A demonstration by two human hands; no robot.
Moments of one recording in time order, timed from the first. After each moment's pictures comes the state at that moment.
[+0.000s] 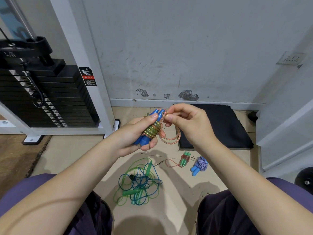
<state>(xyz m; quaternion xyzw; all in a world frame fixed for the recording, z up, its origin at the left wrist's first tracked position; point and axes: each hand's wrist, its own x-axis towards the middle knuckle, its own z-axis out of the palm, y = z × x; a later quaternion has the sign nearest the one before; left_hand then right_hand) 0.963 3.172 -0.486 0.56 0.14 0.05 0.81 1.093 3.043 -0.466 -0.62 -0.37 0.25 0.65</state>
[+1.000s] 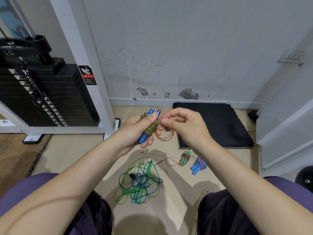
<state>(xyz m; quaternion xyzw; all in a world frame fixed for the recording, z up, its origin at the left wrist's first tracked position) 0.966 3.172 -0.490 0.62 0.22 0.10 0.74 1.087 3.045 -0.475 -0.63 -0.35 0.29 0.63</state>
